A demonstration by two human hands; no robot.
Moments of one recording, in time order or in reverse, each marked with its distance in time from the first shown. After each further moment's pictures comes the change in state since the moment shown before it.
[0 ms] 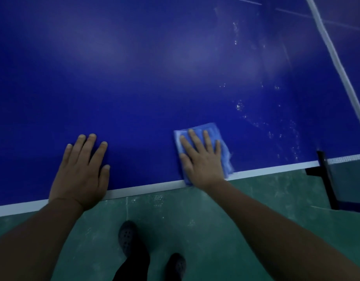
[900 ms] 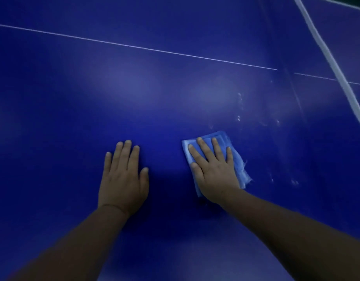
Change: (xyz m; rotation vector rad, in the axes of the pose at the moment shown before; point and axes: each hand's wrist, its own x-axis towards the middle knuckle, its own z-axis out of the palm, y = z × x) left_hand 0.283 0.144 0.004 -0.120 0.166 -0.182; right_hand 0.261 0.146 -0.068 -0.026 0.072 -0.212
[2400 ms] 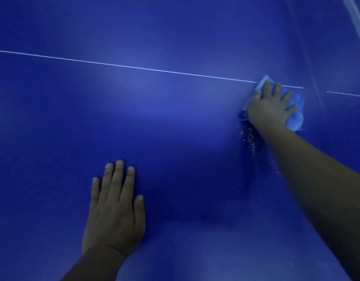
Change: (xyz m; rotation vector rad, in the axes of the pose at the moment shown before) left_hand 0.114 0.034 0.021 0.035 -0.025 -0.082; right_hand 0.294 0.193 -0.069 0.175 0.098 0.769
